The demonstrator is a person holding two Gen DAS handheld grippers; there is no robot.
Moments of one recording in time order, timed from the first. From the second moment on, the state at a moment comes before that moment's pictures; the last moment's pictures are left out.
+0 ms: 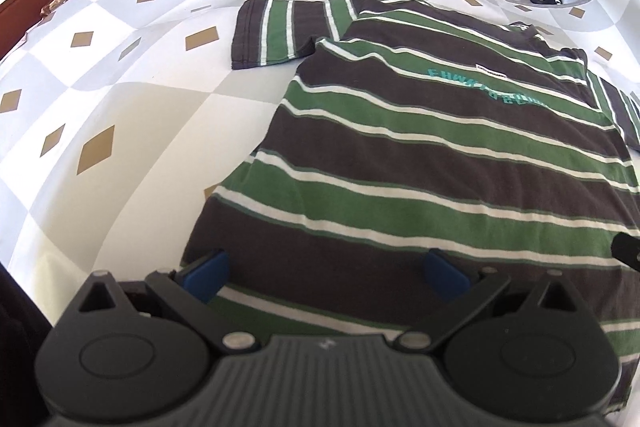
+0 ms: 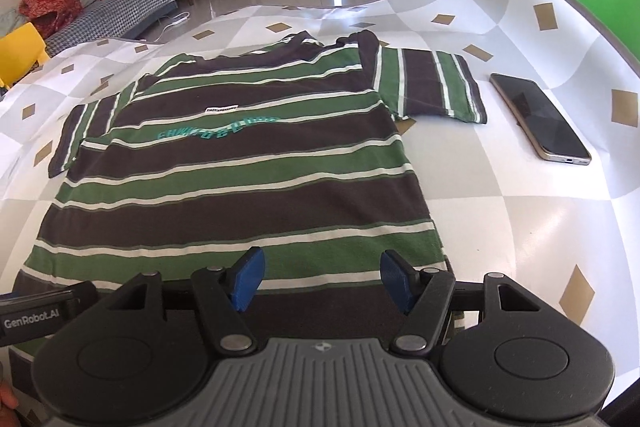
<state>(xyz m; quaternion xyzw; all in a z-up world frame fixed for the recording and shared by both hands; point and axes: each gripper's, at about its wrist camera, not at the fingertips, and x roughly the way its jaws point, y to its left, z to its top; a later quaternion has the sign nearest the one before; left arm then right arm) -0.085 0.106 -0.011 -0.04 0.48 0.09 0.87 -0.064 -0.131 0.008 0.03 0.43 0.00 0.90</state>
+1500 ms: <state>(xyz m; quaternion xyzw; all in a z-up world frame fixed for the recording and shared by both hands) -0.024 0.089 -0.024 -0.02 0.50 0.05 0.87 0.000 -0.121 -0.005 -0.05 0.49 0.03 0.87</state>
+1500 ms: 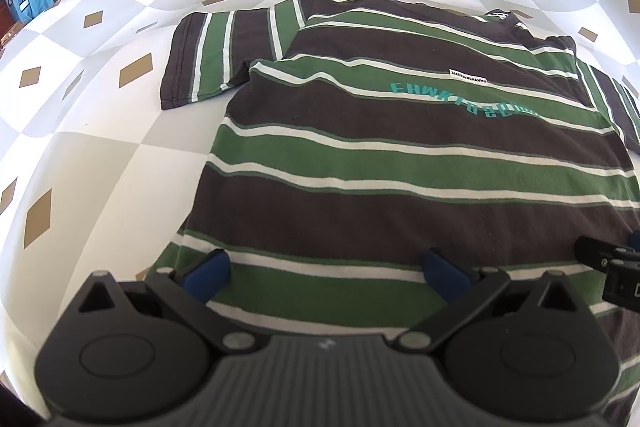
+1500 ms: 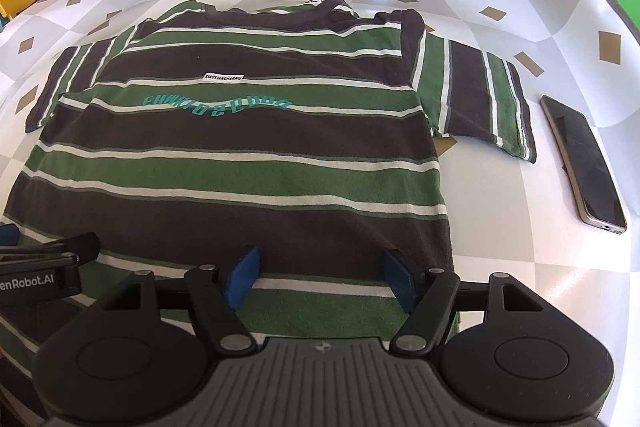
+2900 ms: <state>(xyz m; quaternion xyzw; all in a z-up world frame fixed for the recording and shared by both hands) 0.077 0.051 -0.012 0.03 0.49 0.00 0.87 0.091 -0.146 0.029 -0.06 0.47 -0.02 0.88</state>
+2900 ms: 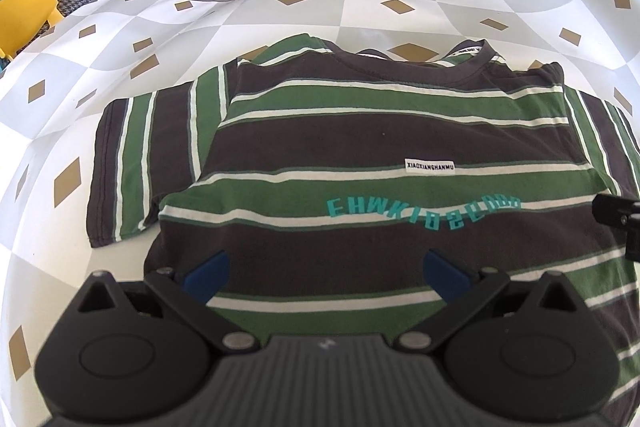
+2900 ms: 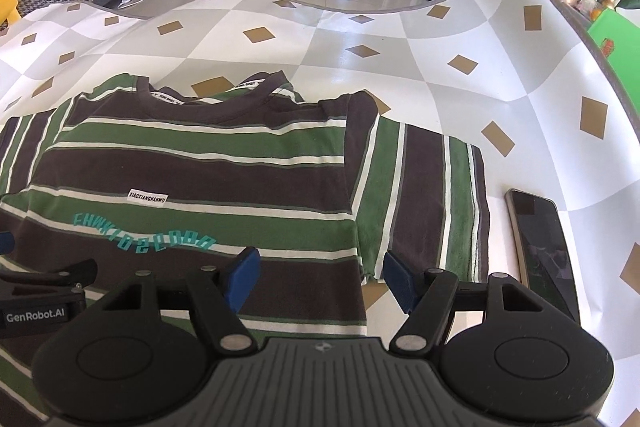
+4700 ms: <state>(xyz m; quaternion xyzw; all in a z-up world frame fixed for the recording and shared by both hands) 0.082 0.088 -0.014 -0.03 0.50 0.07 0.86 0.133 -0.282 -0.003 0.06 0.42 -0.06 0.91</state>
